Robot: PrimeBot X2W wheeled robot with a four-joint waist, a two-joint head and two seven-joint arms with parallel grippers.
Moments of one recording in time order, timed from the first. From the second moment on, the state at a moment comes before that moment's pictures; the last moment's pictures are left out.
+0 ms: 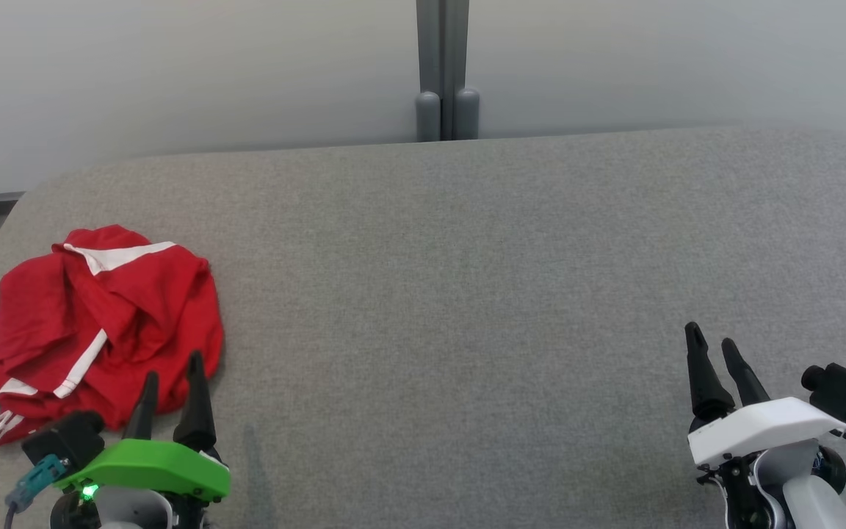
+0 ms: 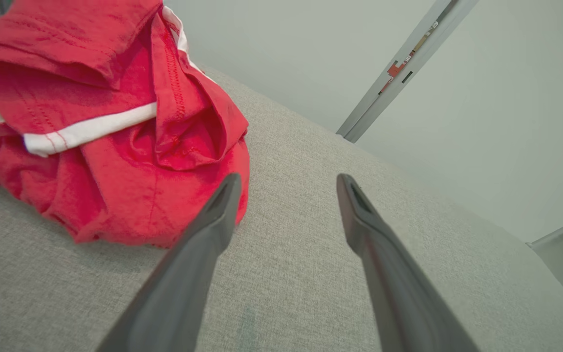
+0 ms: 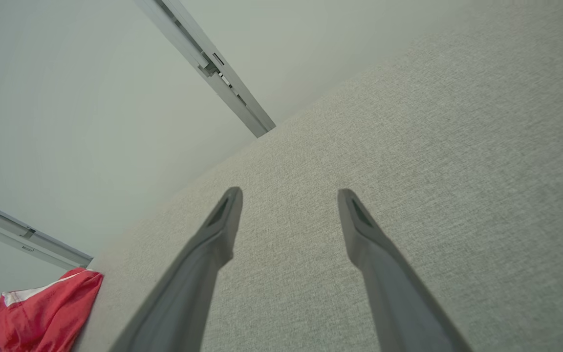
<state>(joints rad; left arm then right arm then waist) -0.08 0.10 -0.04 0.30 -0.67 -0.09 -0.10 -0.11 -0.05 -0.04 0.28 0.69 0.13 -0.10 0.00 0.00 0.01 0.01</state>
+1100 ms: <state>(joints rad) -0.08 0.11 -0.07 0.31 -0.33 -0.09 -0.20 -0.14 -0.05 -0.03 0.31 0.31 0.13 -0.19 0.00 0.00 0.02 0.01</state>
